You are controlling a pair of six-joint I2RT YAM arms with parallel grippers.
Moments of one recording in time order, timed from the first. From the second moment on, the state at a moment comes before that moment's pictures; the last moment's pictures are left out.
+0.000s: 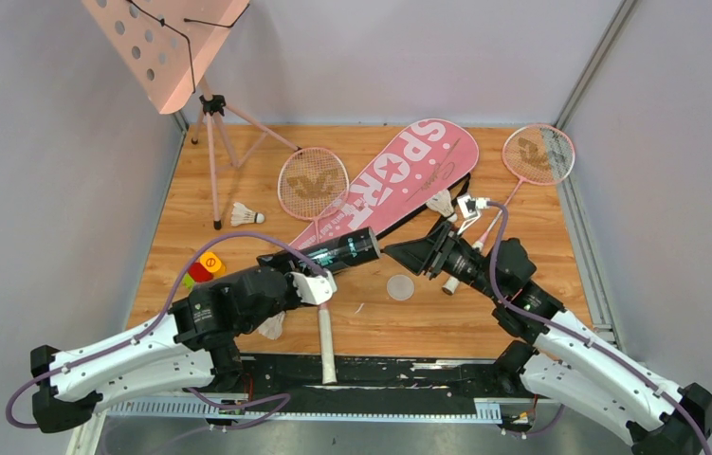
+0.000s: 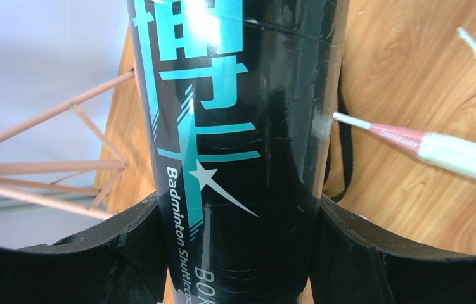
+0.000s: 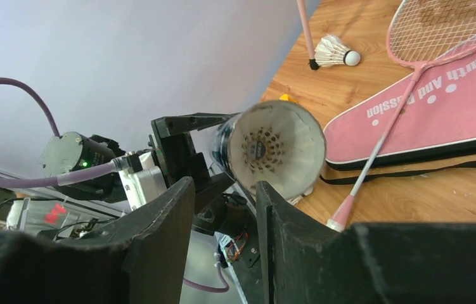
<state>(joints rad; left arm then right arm) -1.14 0.66 0.67 -0.59 -0.48 0.55 0.77 0.72 0.56 0.22 -0.22 0.93</state>
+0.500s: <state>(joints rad) -1.14 0.42 0.71 -0.56 -0.88 0.51 1.09 1.05 0.63 0.22 0.08 0.71</state>
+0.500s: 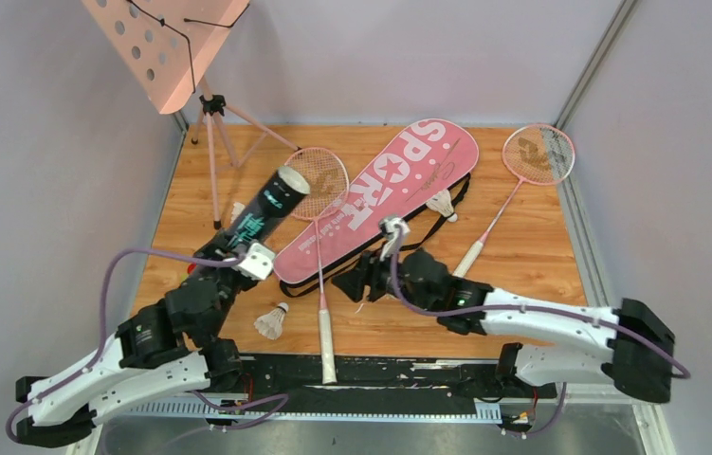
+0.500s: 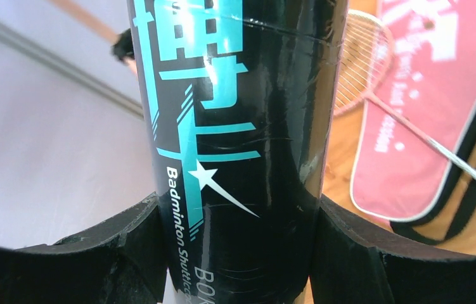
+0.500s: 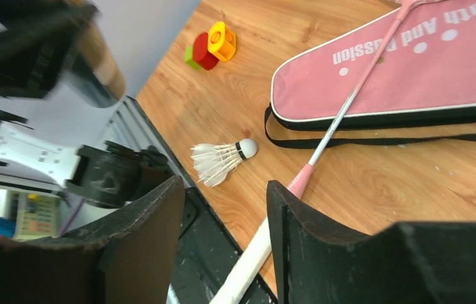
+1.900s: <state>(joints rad) -1.14 0.26 0.71 -0.53 -0.99 0.51 1.55 2.09 1.29 0.27 0.81 0.27</state>
